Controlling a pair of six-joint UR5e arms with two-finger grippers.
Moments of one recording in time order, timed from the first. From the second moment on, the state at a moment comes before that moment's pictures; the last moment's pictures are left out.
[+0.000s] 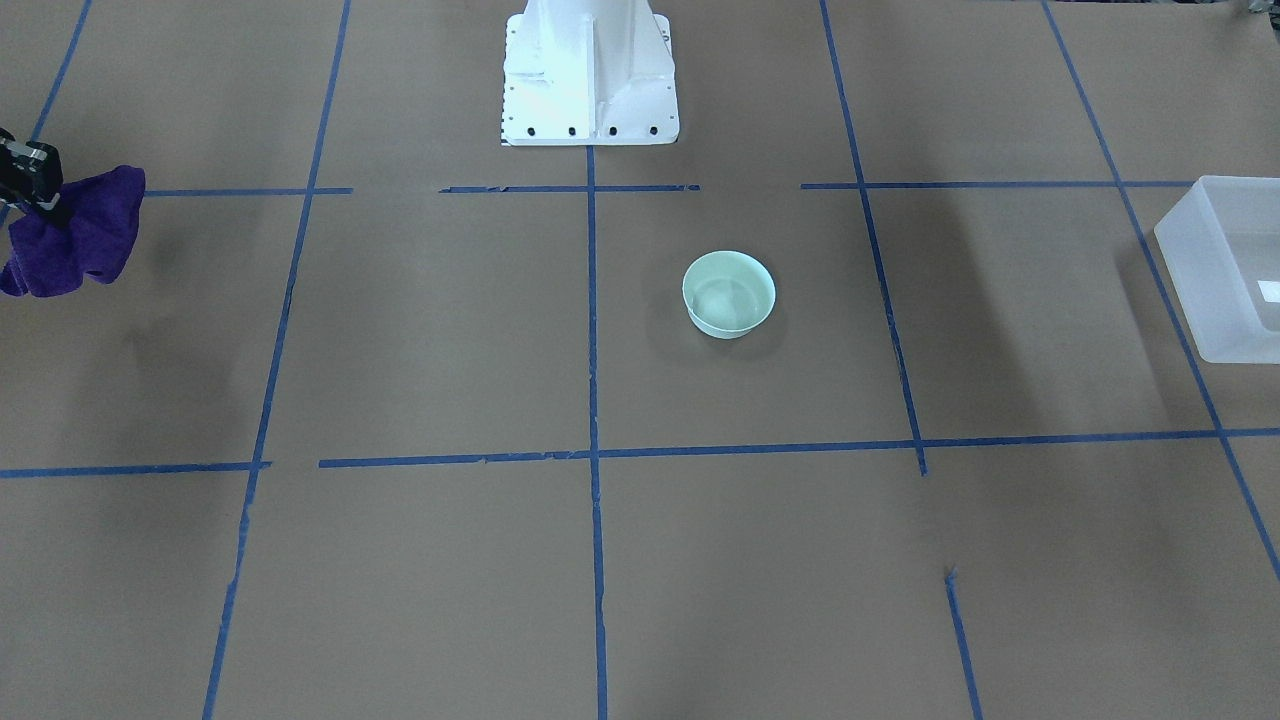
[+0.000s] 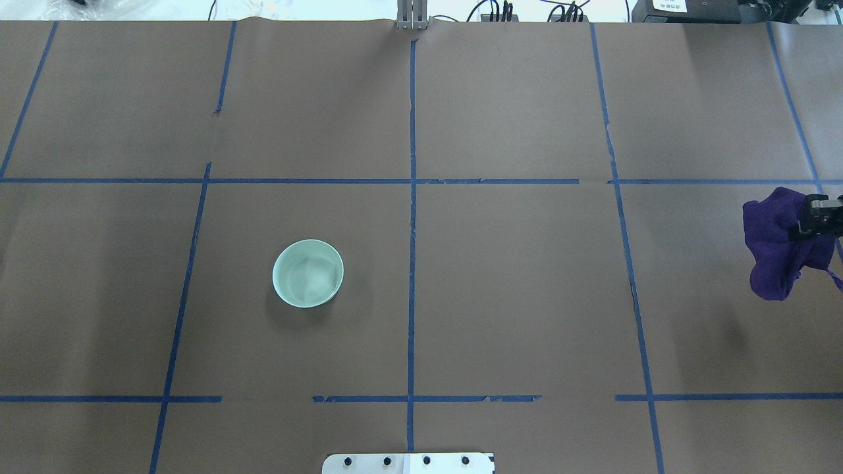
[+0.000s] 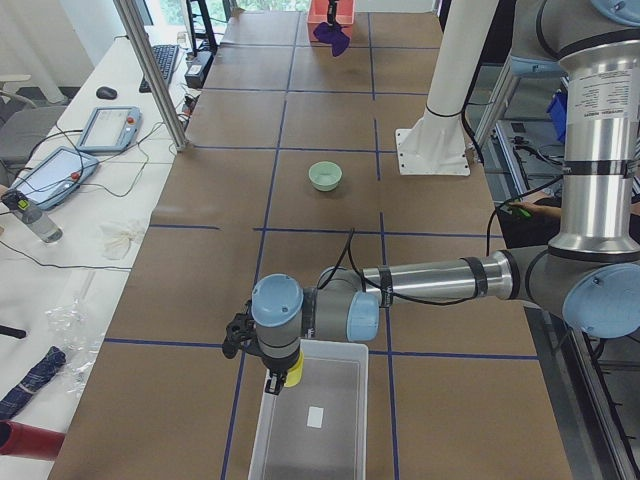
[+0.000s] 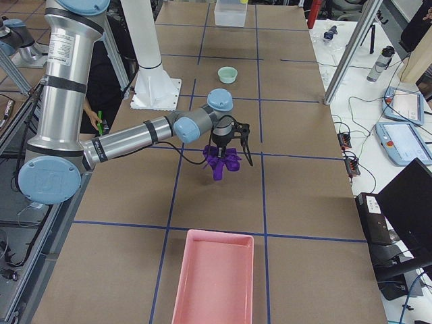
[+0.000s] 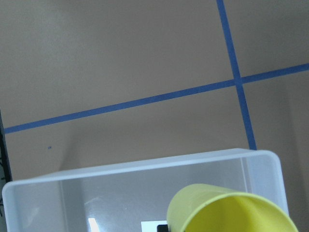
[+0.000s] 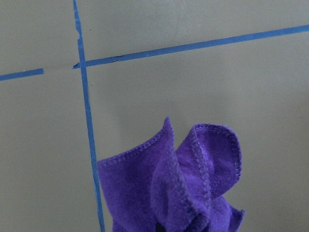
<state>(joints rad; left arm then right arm) -1.63 -1.48 -1.51 -1.77 -2.25 0.18 1.14 -1.75 2.19 -1.48 2.29 0.81</state>
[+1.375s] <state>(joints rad) -1.45 -1.44 -1.35 -2.05 -2.36 0.12 1.52 -1.74 2.19 -1.71 2.35 0.22</state>
